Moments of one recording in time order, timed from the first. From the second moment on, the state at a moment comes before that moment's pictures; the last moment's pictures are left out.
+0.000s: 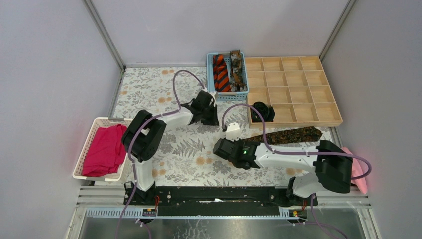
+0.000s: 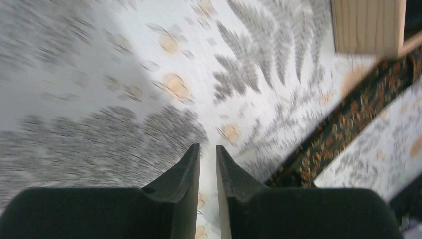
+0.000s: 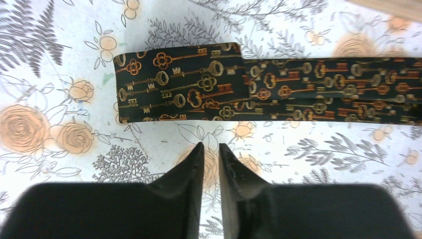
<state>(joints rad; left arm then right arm) -0.56 1.90 1.16 -0.15 0.22 -0.47 1.19 1.45 0.86 -0.55 0.65 0.77</state>
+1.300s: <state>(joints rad) -0.51 0.89 0.69 -0.25 -0.21 -0.65 1.33 1.99 1.39 -0.85 0.92 0.59</state>
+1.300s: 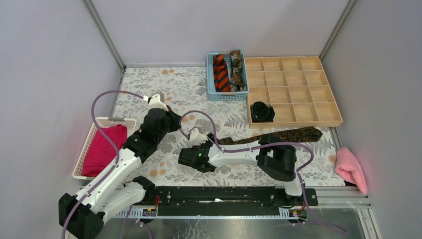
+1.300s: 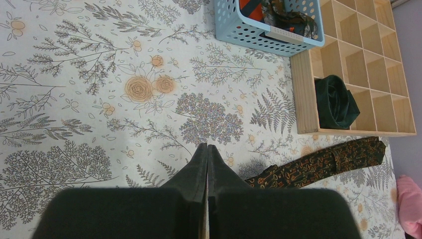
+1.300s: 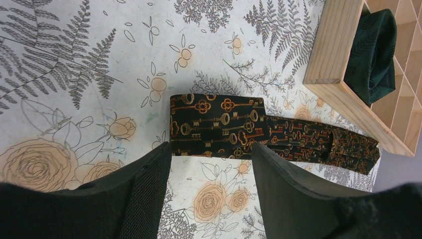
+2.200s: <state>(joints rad) -0.51 0.91 0.69 -0.28 -0.23 -0.62 1.28 2.08 1.39 -0.78 0.90 0.59</state>
